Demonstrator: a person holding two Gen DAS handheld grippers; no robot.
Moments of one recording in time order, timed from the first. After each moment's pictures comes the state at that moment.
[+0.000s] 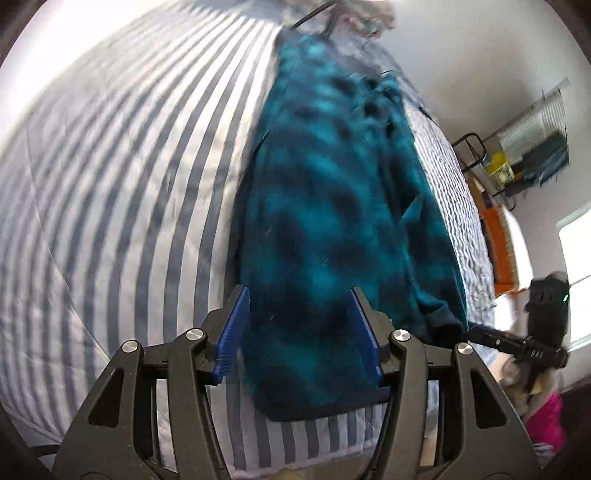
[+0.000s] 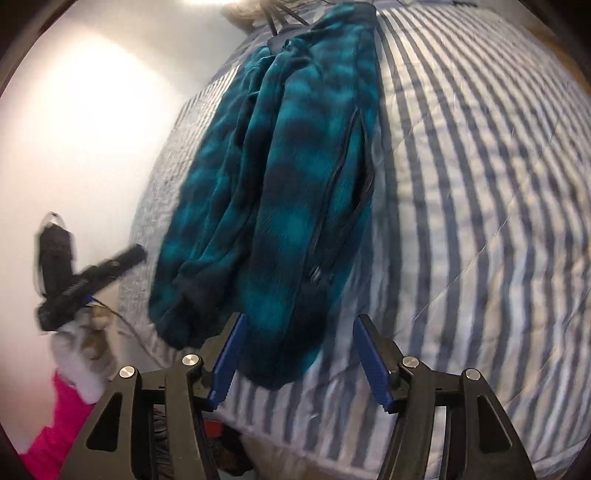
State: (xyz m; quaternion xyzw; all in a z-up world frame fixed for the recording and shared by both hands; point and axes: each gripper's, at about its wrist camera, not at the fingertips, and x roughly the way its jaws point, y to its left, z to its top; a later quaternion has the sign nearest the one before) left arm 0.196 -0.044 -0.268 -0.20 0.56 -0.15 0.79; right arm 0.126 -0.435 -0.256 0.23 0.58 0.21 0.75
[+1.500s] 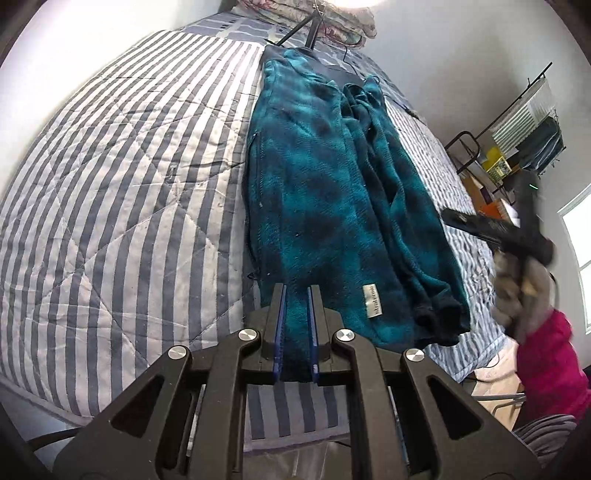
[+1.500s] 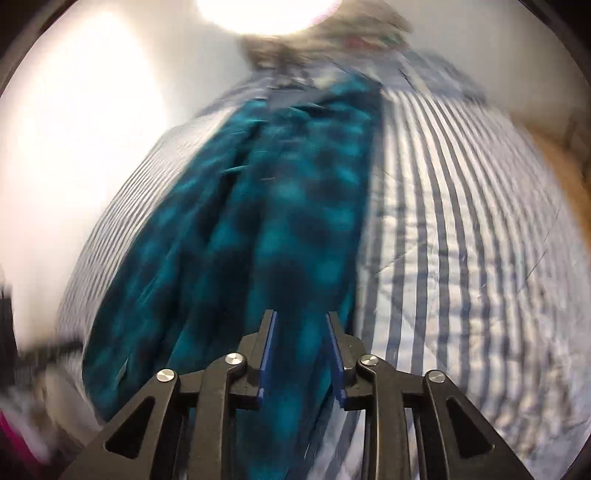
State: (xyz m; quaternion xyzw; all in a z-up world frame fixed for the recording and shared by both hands) left arm 0.141 -0.061 -0.238 -0.15 0.52 -0.15 0.83; right arm 0.240 -0.435 -0.251 0.15 0.51 0.14 0.84
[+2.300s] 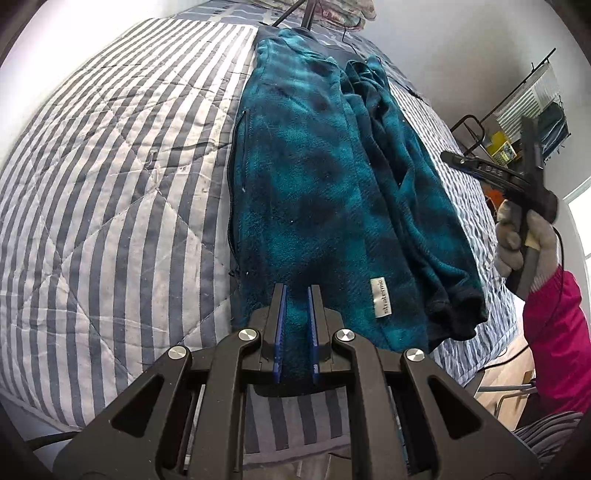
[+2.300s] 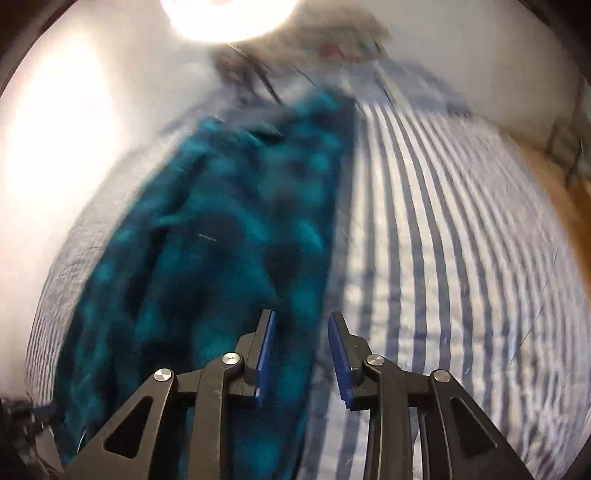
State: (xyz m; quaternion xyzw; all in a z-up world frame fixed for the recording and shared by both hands) left arm 0.154 -0.084 -0.265 -0.13 0.54 -0.15 0.82; right arm 0.286 -0.402 -0.229 0.03 0.44 0.13 0.89
